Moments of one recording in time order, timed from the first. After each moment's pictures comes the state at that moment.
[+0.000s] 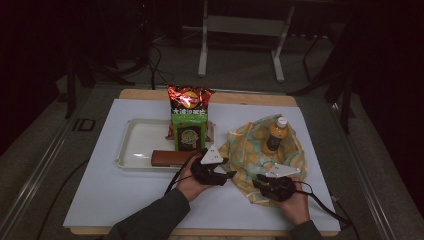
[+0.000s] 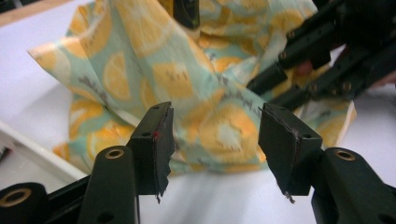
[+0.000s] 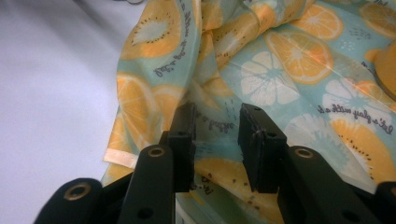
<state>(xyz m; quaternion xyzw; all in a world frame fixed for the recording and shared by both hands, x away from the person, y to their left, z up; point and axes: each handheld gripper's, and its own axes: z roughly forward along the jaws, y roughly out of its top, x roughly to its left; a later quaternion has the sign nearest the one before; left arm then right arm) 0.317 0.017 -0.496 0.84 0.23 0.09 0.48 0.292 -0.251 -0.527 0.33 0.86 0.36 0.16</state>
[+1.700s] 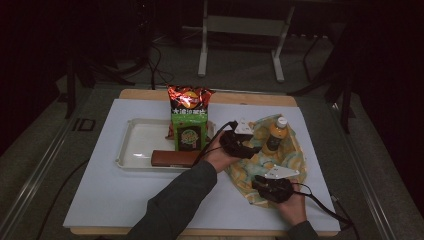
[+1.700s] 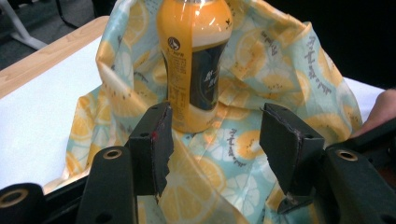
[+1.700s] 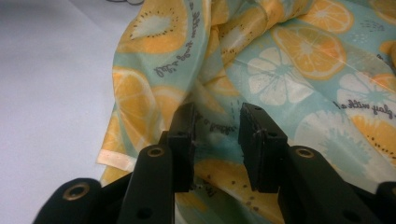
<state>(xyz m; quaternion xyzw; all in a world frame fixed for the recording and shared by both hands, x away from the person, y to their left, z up) 0.387 -0.057 -0.454 0.85 0.22 0.10 0.47 0.291 -0.249 -0.537 0.34 0.85 0.38 0.15</state>
